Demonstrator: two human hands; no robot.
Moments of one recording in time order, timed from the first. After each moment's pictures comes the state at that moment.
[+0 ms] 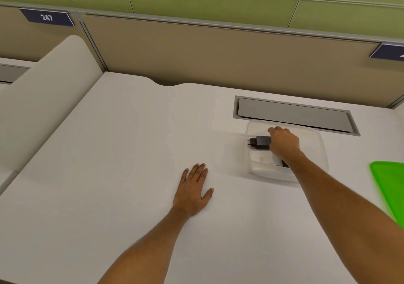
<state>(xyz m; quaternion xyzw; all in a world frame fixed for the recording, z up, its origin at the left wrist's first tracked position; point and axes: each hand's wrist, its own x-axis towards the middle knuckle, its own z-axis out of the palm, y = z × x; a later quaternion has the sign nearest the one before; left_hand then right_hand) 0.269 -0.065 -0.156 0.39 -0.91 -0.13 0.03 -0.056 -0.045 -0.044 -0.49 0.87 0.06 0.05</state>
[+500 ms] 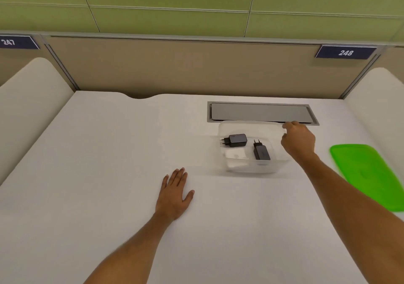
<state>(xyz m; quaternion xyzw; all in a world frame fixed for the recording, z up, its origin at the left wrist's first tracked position) 0.271 -0.063 -0.151 0.38 -0.92 -0.13 0.05 -0.115 0.050 -0.011 -0.37 0.92 -0.10 -0.08</state>
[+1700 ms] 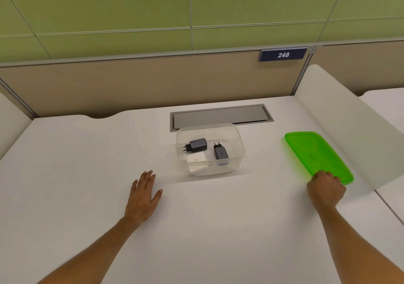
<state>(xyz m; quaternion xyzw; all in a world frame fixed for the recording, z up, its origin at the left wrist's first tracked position) 0.236 -0.058 -0.120 0.37 -0.91 -0.15 0.09 -0.163 0.283 -0.078 -0.07 0.99 -0.11 -0.06</state>
